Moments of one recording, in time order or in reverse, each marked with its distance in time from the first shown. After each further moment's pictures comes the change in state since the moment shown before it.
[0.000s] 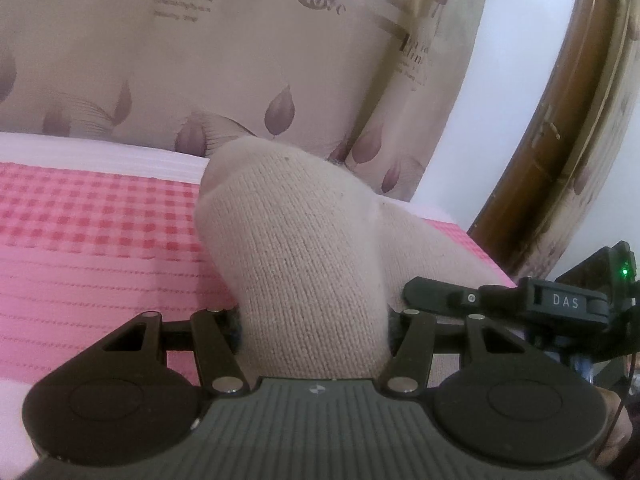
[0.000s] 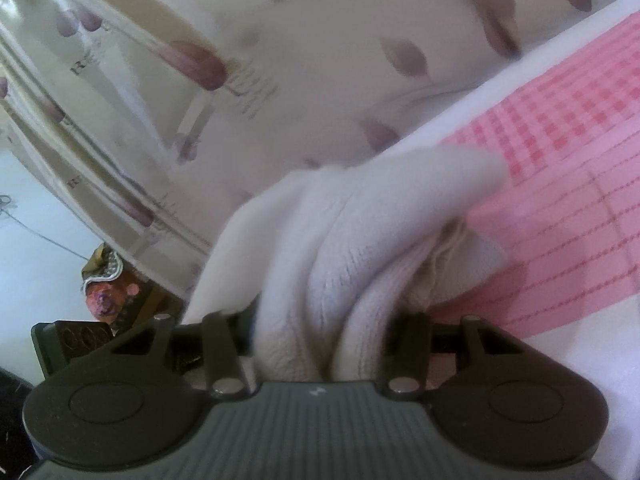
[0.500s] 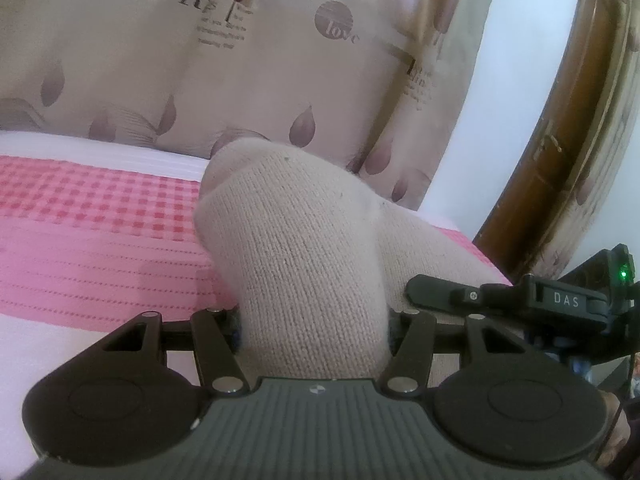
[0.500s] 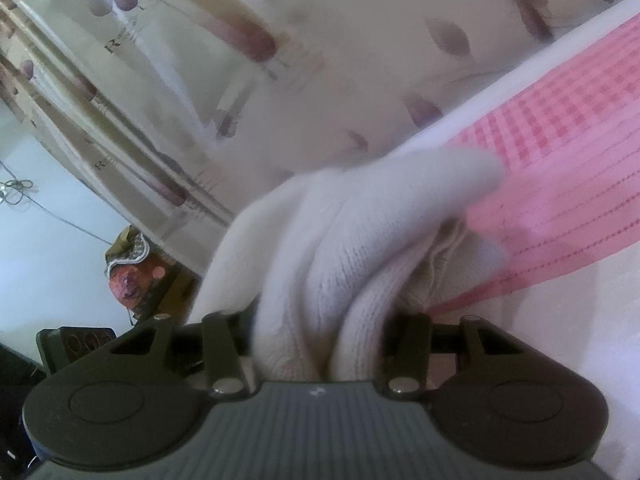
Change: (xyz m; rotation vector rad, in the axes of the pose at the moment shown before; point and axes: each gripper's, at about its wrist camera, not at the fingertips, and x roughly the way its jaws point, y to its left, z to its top) left arm -0.075 0.007 -0.025 -0.019 -0.046 0.041; right arm -0.001 0.047 -0.041 -0.019 0.014 0.058
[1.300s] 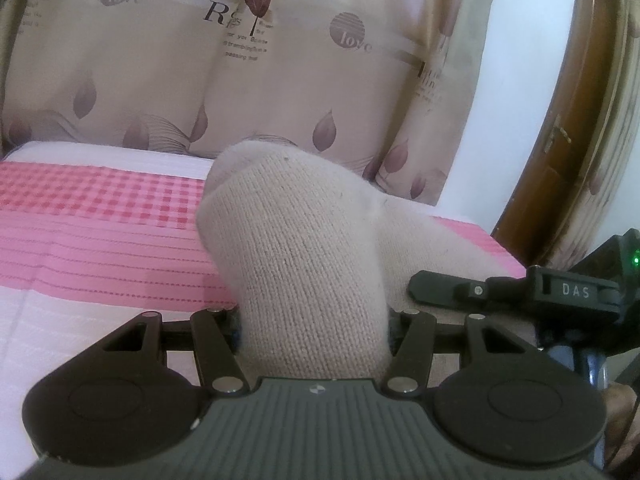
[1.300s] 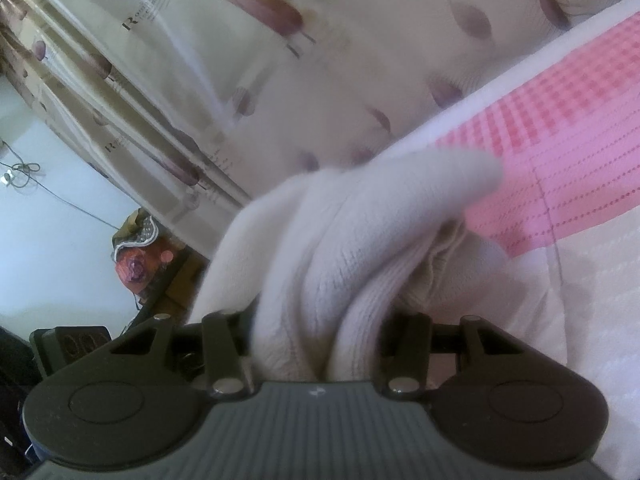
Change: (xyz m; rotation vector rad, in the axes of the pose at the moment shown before) left arm -0.036 0.011 -0.017 0.044 -0.019 0.065; right arm 0.015 0.028 -0.031 -0.021 0.012 0.010
